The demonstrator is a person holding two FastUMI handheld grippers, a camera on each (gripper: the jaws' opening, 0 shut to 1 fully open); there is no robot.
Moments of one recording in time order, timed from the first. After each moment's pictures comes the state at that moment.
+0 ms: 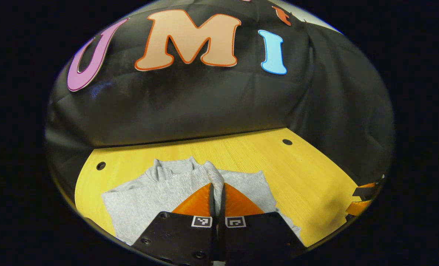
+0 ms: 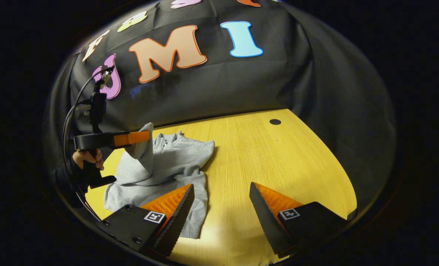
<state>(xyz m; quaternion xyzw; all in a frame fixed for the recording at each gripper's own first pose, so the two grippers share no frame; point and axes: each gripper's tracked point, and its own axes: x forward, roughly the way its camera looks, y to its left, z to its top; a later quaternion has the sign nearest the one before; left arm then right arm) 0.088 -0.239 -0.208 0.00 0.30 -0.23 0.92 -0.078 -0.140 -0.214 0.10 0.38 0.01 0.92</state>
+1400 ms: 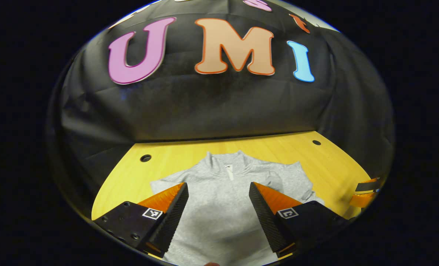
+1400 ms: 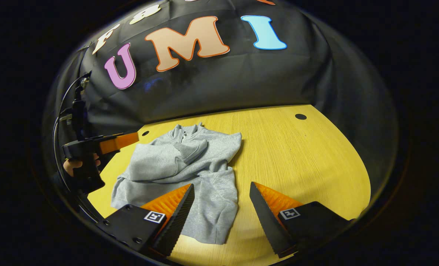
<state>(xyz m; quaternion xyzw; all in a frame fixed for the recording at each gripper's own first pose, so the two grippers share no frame) 0.045 -0.072 -0.198 0.00 0.27 -0.11 0.96 -0.067 -0.058 -0.239 0.08 0.39 0.08 0.92</state>
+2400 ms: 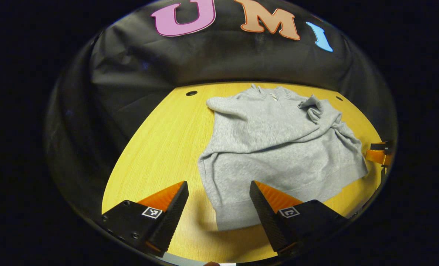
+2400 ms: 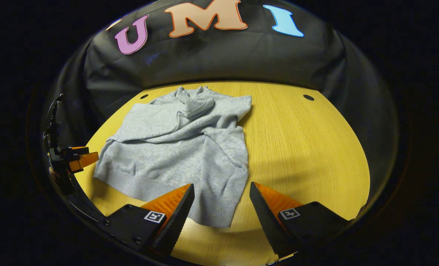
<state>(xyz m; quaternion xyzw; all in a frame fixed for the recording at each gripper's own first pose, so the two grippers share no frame) -0.127 0.064 -0.307 0.03 0.42 -0.03 0.90 -0.132 -0.040 -0.303 0.01 0.47 0.09 0.88</state>
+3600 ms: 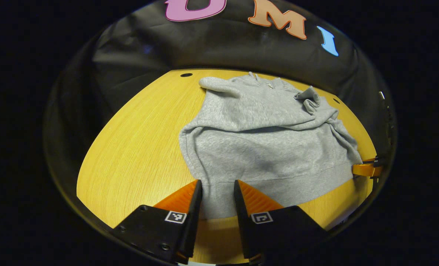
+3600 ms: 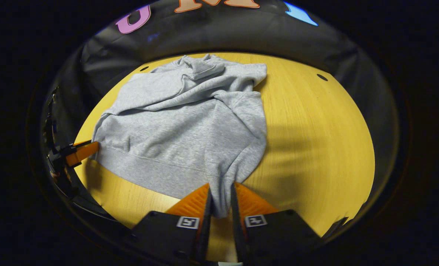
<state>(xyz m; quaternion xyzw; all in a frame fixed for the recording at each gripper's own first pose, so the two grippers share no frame) -0.145 0.032 -0.340 -0.04 0.44 -0.05 0.89 -0.165 -0.015 -0.341 -0.01 0.57 0.11 0.81</state>
